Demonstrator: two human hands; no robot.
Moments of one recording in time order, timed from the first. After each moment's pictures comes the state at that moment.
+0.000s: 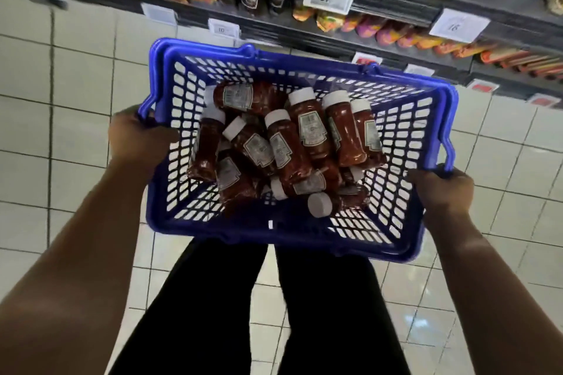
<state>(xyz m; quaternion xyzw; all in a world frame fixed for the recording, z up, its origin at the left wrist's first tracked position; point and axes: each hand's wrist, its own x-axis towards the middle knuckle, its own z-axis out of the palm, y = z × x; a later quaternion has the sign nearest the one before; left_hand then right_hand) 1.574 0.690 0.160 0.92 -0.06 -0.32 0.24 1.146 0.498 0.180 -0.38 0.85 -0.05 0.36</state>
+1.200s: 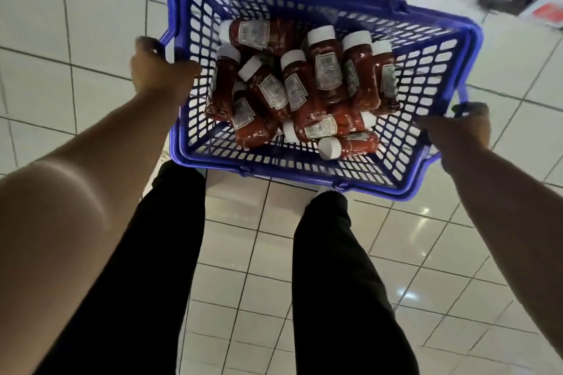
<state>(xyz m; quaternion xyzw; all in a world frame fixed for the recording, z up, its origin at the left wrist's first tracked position) 1.374 0.557 -0.051 0.95 0.01 -0.29 0.15 0.987 0.370 -0.057 -0.44 0.83 0.04 0.35</state>
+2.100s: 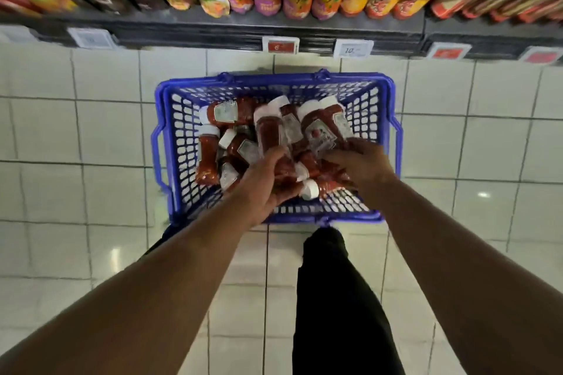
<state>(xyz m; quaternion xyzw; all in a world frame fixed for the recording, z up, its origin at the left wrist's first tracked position) 1.211 0.508 0.014 0.62 0.21 -0.67 0.36 1.044 0.411 0.003 -0.33 0.71 0.00 0.63</state>
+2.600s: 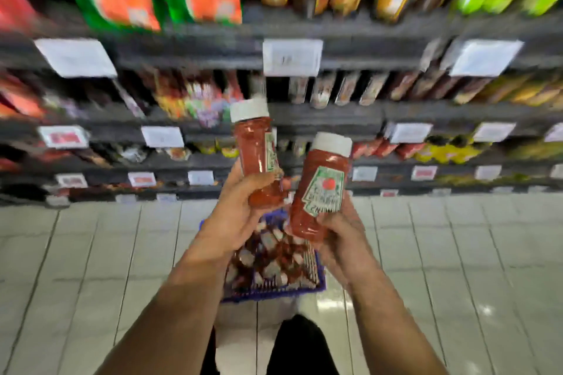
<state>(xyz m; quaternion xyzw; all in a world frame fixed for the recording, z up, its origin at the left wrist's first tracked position) 1.217 0.428 0.513 0.48 -0.14 -0.62 0.60 1.039 0.413 0.495 -0.24 0.40 -0.37 0.80</state>
